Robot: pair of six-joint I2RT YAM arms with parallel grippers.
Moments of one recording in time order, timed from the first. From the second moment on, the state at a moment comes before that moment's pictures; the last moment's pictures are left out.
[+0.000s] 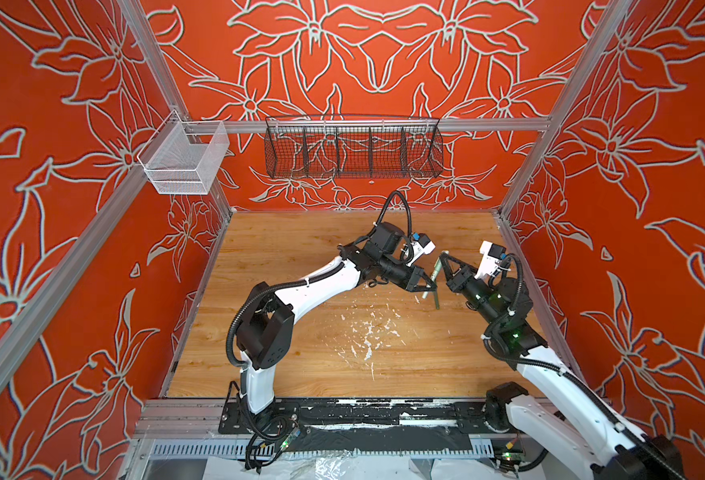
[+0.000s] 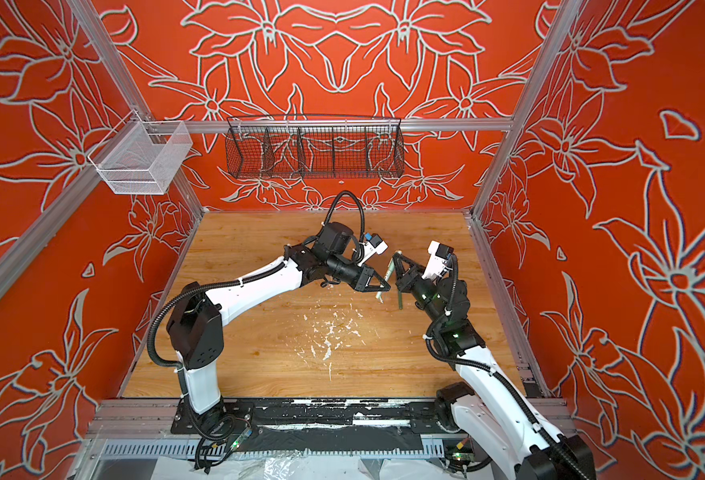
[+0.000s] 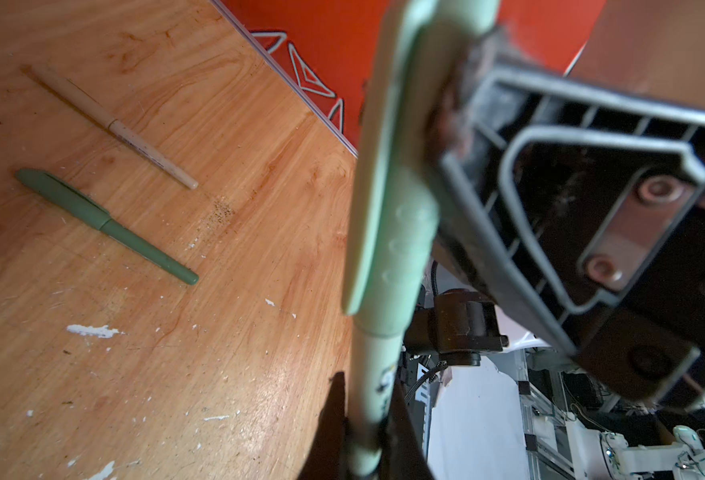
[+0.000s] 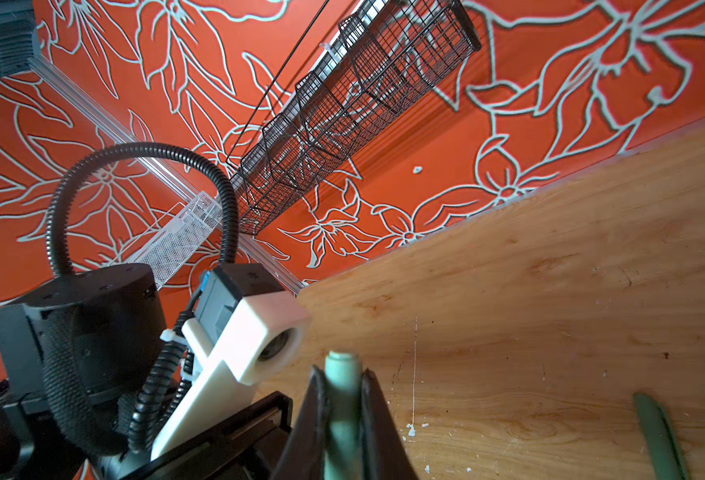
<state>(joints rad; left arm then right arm) -0.71 1.89 1.62 -0.36 0.79 -0.33 0.31 0.82 0.49 0.33 -0.20 0.76</state>
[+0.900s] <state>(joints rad) -0.55 1.50 1.10 -0.12 0.45 -0.50 0.39 1.10 0.86 -0.24 -0.32 0.53</state>
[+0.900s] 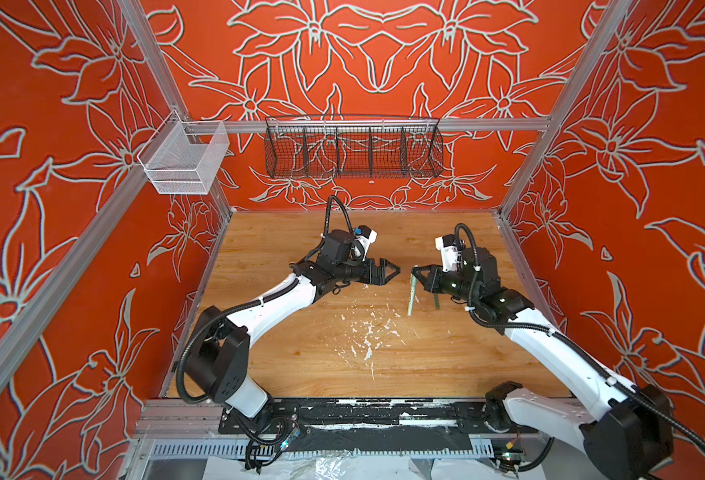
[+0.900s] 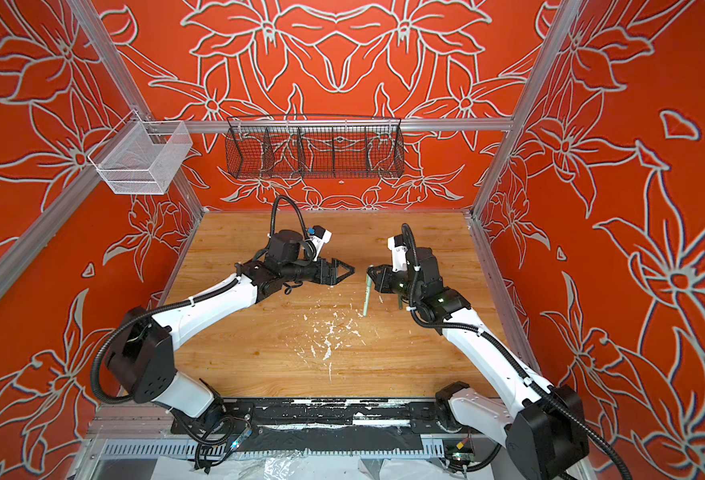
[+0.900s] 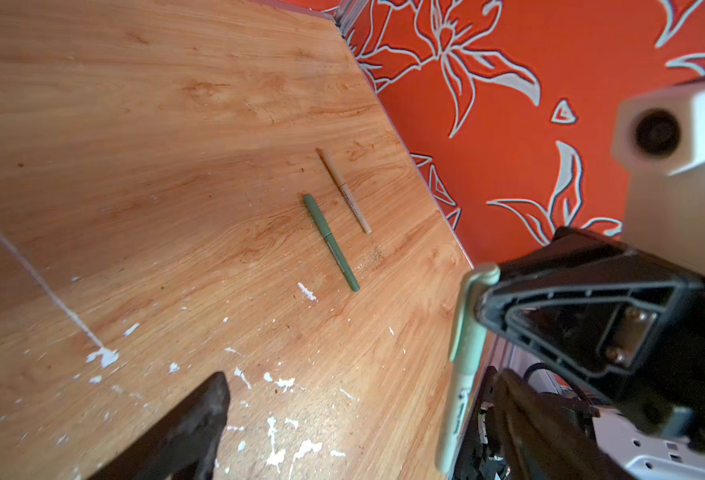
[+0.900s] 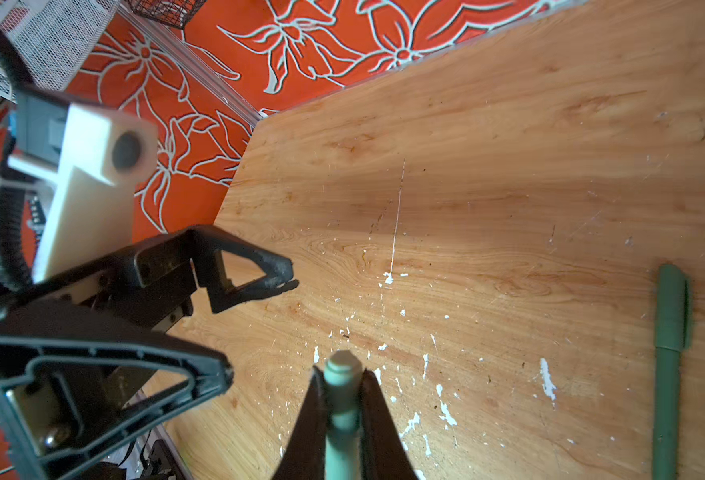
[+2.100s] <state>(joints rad) -0.54 0.50 0.43 -0.44 -0.64 -0.47 0.26 1.76 1.00 -0.26 -0.35 0.31</state>
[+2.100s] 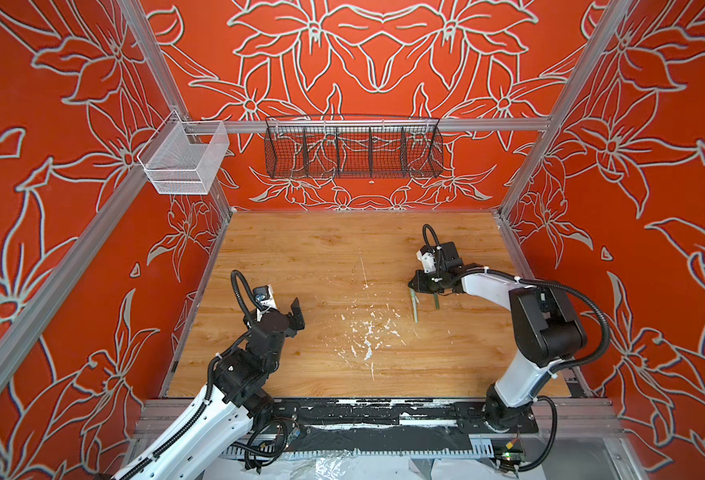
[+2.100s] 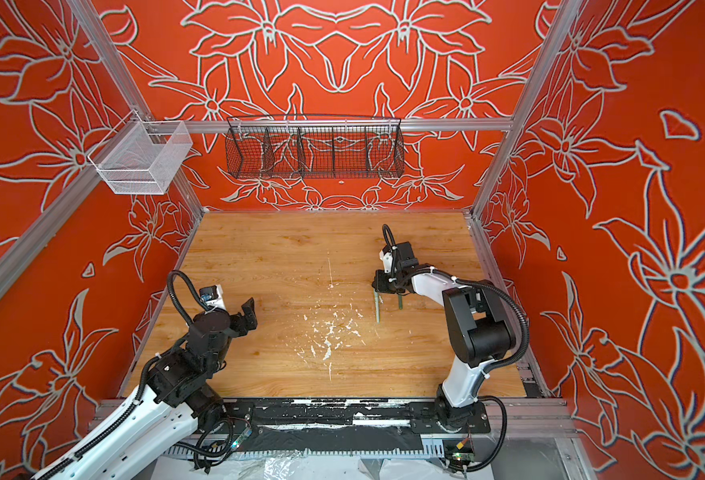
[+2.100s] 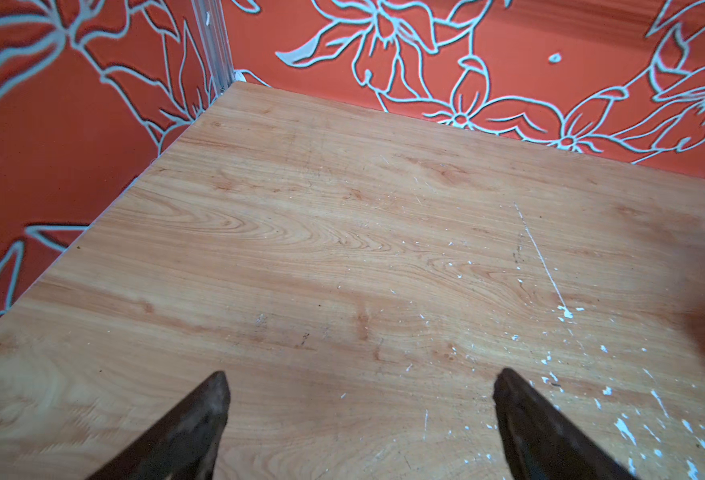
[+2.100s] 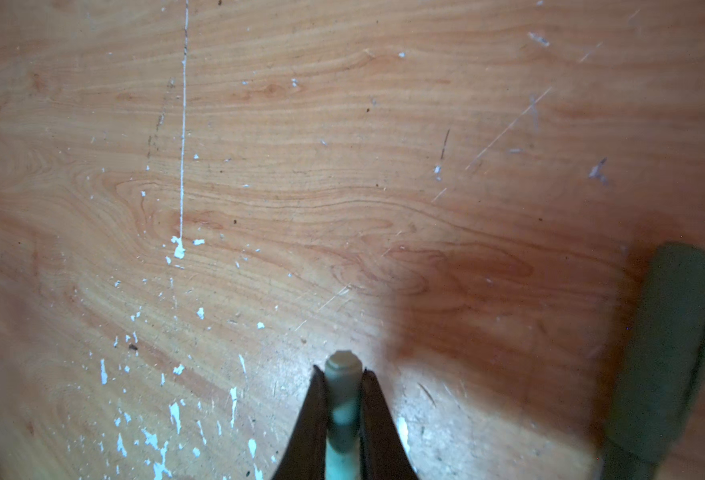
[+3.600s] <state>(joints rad) -0.07 1.03 0.26 0.32 -0.33 -0.15 0.20 1.00 0.22 0.25 0.40 0.10</state>
